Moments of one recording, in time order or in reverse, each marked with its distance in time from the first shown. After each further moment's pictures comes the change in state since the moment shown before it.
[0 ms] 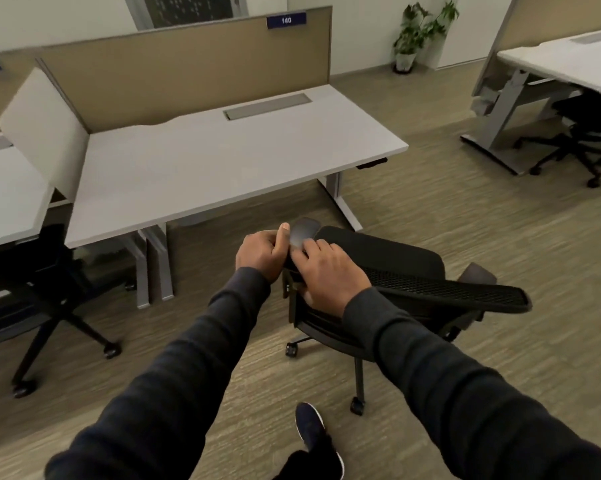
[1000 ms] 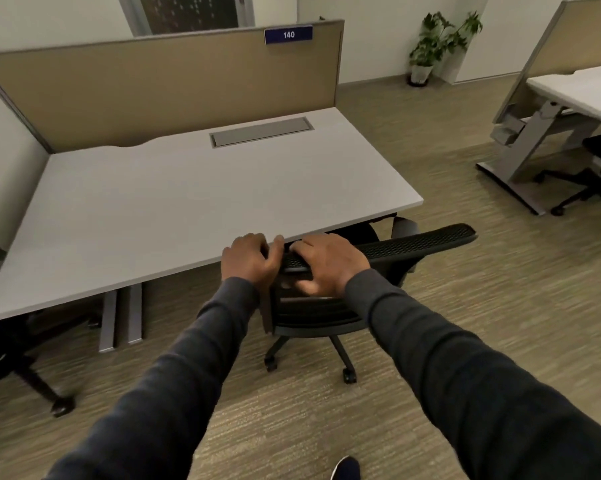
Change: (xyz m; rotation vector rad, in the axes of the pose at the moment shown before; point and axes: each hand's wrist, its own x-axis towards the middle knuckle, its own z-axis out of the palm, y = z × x) left_hand 0.298 0.013 0.052 0.304 0.117 0.010; right_hand 0.268 0.239 0.029 0.100 -0.121 -0.070
